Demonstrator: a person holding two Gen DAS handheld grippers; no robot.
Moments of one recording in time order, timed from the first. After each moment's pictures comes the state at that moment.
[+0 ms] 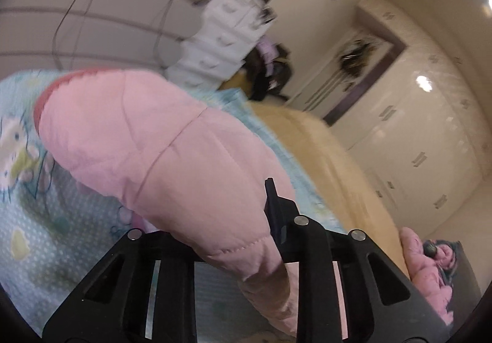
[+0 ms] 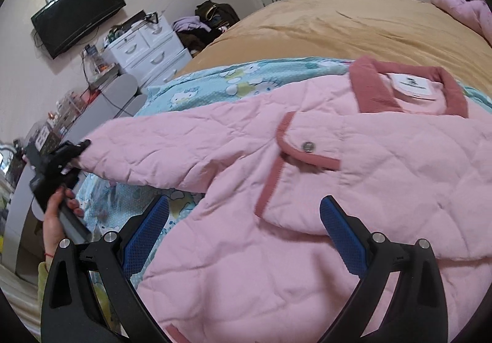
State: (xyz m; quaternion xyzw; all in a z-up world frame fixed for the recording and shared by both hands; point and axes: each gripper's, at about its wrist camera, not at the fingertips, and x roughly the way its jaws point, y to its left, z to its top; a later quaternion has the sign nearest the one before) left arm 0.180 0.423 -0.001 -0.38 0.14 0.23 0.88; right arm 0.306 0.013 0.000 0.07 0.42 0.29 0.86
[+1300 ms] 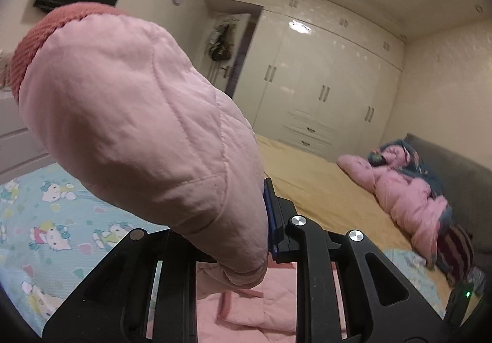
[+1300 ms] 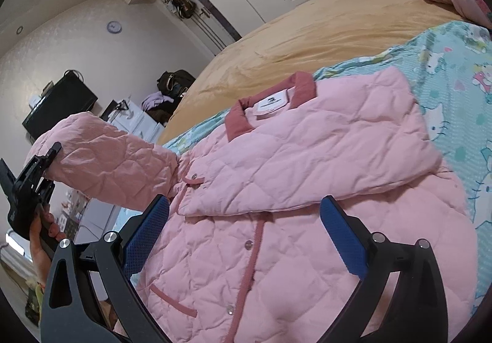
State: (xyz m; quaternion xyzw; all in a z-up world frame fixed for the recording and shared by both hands) left arm 0.211 0.123 0.131 -0.15 0.12 0.03 0.98; right arm 0.240 -0.244 0.023 0.26 0.37 0.21 0.87
